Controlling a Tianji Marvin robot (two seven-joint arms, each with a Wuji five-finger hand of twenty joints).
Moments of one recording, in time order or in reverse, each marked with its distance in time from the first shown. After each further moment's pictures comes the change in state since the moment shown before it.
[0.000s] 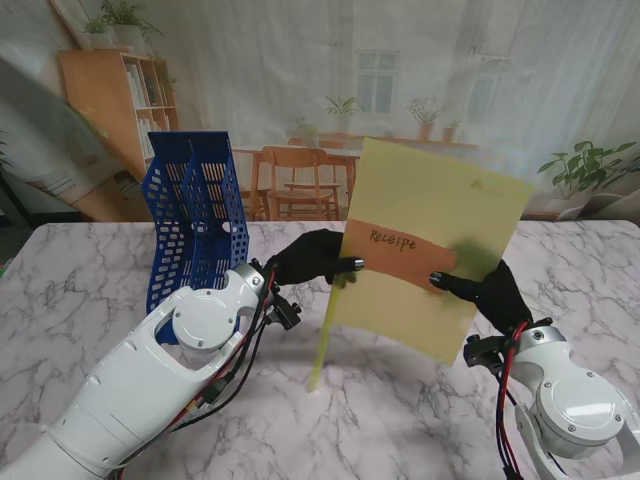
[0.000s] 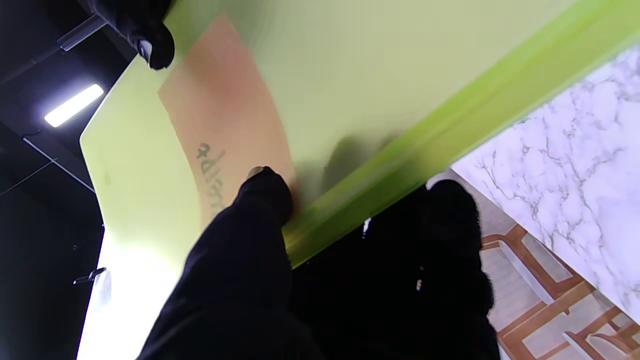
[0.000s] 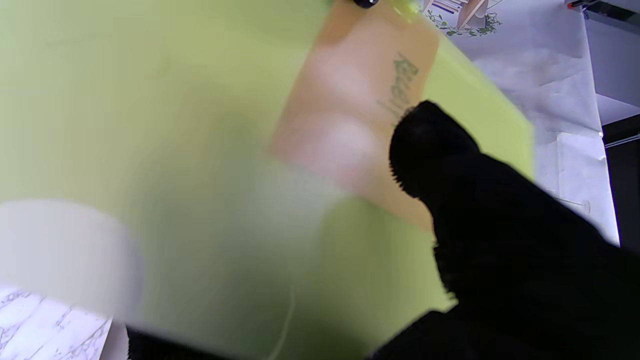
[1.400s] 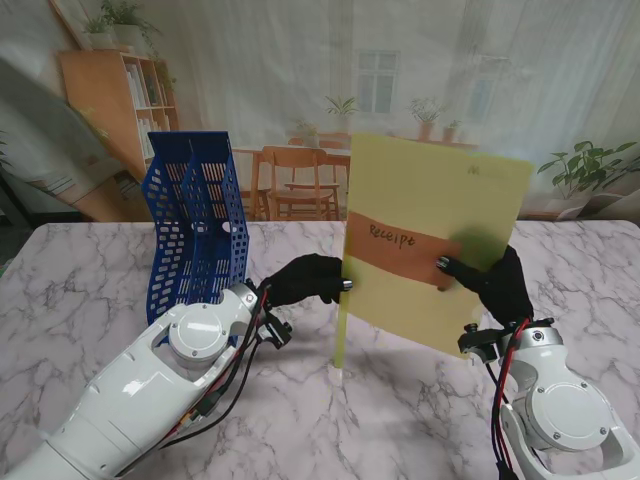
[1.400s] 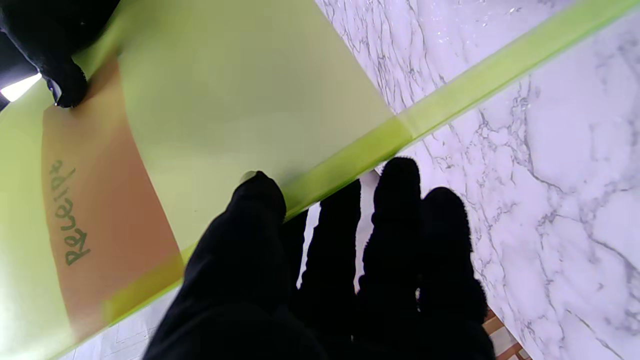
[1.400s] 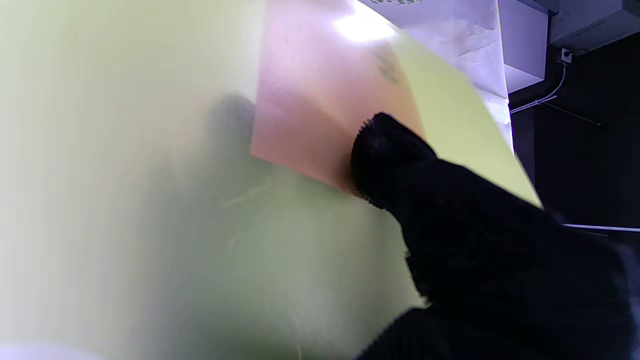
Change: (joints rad) left arm 0.034 0.005 -0.004 0.086 -0.067 0.007 -0.048; right arm 0.024 -0.022 -0.041 0.048 0.032 -0.228 -0.117; left_hand 0.018 0.060 -0.110 0.039 -0.025 -0.065 -0.262 -0.087 -0.164 -0.037 -0.268 -0.151 -0.161 0.006 -0.233 -0.124 -0.150 -0.027 -0.193 -0.076; right_hand 0.086 -0.003 0.108 -0.023 0.214 -0.048 -0.195 -0.189 0.279 -0.089 0.138 0.265 0.196 -0.049 0.330 0.229 0.192 -0.160 0.188 -0.003
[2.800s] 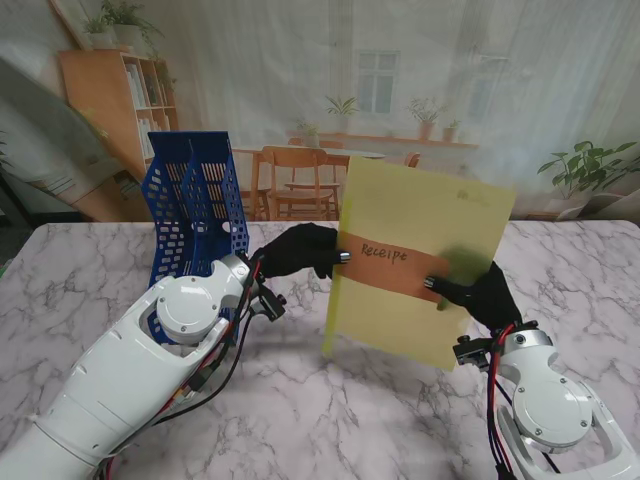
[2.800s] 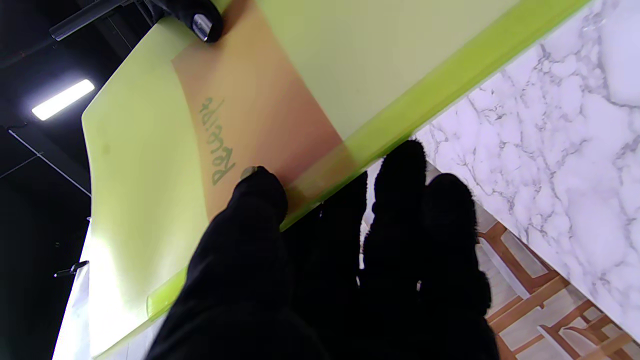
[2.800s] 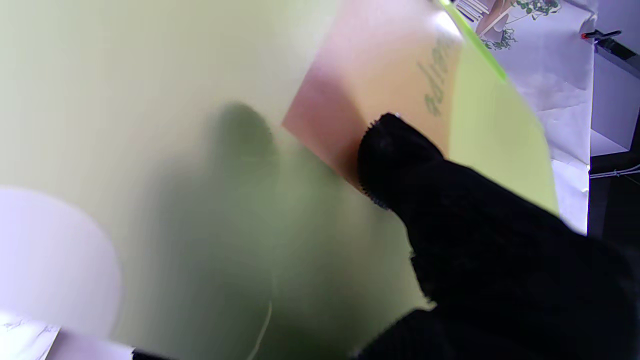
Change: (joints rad) left arm -0.053 0.013 -0.044 -0.057 0.018 0.008 -0.032; right arm 0.019 0.015 -0.024 0.056 -0.208 0.101 0.016; left_hand 0.013 -0.016 -0.023 -0.003 0.034 0.083 0.106 -0.080 0.101 0.017 0.019 -0.056 0.122 -0.003 0.027 -0.049 0.118 0.013 0.048 -0.046; right_hand -0.018 0.001 -0.001 -0.012 0.010 -0.001 -0.011 0.001 0.004 0.027 0.015 0.036 0.000 -0.001 0.098 0.036 0.038 0.012 0.033 0.010
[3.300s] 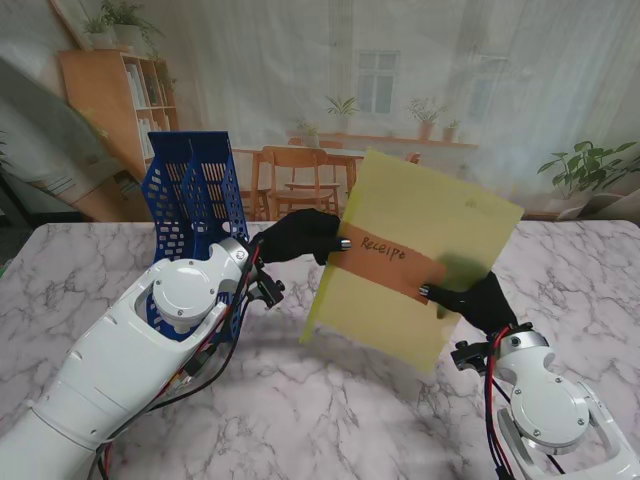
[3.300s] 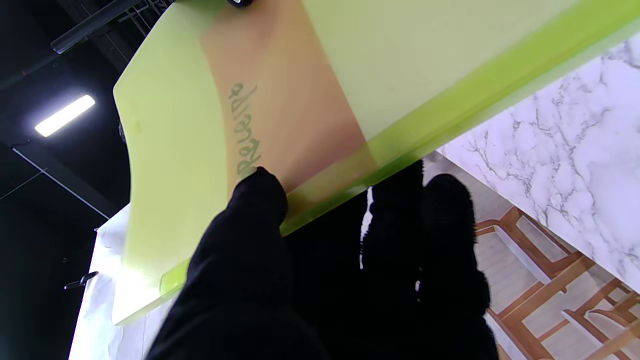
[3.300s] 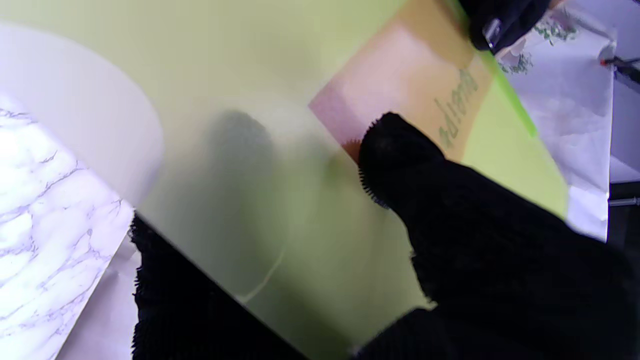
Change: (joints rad) left arm -0.048 0.006 -0.004 -0.015 0.016 0.026 -0.030; right arm 0.000 0.013 -0.008 0.008 -0.041 0.024 0.033; left_hand 0.000 0.000 0.000 0.000 0.000 0.016 0.005 0.000 0.000 0.007 0.001 0.000 0.000 -0.013 0.004 -0.011 0.000 -0.008 0.003 -0.001; right_hand -0.002 0.000 -0.001 -0.012 0.009 0.000 -0.038 0.000 0.011 0.012 0.000 0.016 0.001 0.003 0.071 0.016 0.000 0.003 0.009 0.000
